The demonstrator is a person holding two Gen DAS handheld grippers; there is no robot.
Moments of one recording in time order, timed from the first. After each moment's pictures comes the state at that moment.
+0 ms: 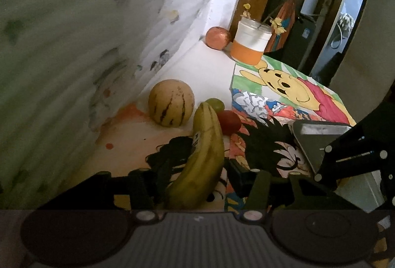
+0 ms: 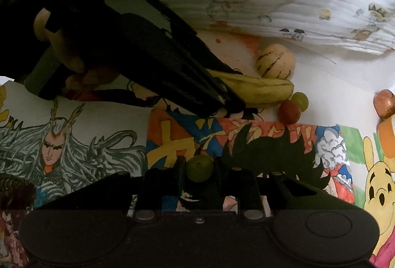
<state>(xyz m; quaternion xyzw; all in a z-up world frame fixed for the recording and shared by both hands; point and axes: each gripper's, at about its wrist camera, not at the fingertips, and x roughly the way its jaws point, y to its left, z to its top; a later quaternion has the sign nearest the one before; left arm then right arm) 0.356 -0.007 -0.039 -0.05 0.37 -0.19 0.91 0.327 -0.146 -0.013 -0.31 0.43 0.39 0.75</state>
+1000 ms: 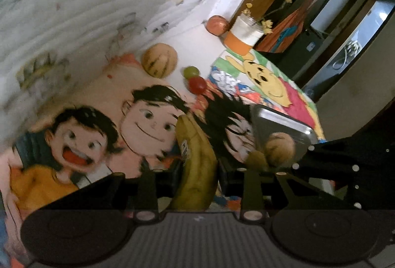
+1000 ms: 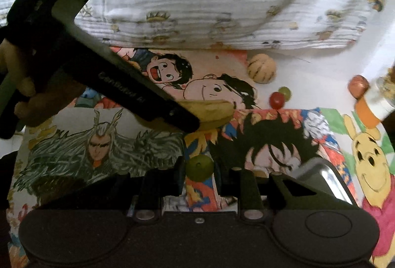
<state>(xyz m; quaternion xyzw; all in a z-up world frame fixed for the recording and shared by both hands) 0.274 -0.003 -0.010 -0.18 0.43 -0.17 0.87 0.248 -0.192 0.032 -0.25 0.39 0.36 0.81</state>
